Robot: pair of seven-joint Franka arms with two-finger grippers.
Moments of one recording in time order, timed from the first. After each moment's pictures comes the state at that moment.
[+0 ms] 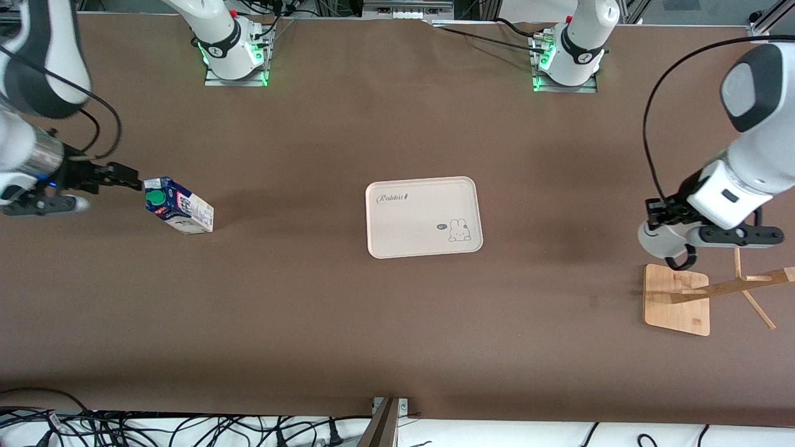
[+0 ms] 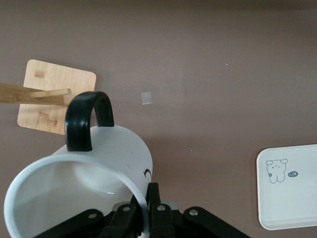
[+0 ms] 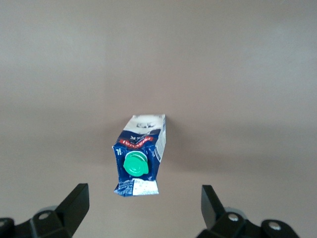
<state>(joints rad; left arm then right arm) -0.07 0.19 0.09 -1.67 -0.10 1.91 0.00 0.22 0.05 -0.35 -1.84 0.06 1.85 -0.21</state>
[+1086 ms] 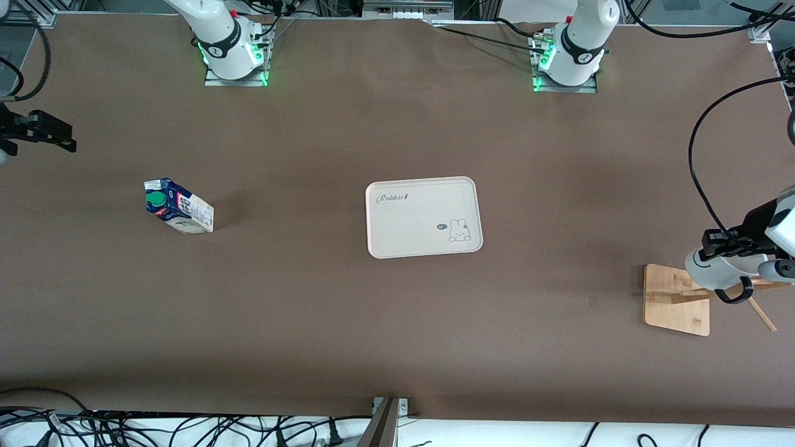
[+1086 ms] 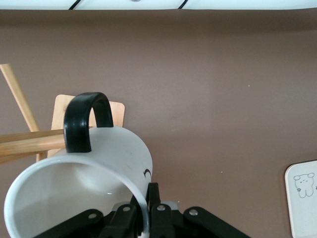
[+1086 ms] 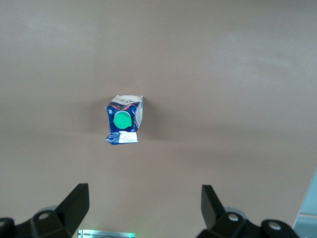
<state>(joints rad) 0.03 0.36 0.15 -1.46 -0.17 1.88 0.25 0.05 0.04 -0.12 -1.58 -0.10 1.54 -0.21</state>
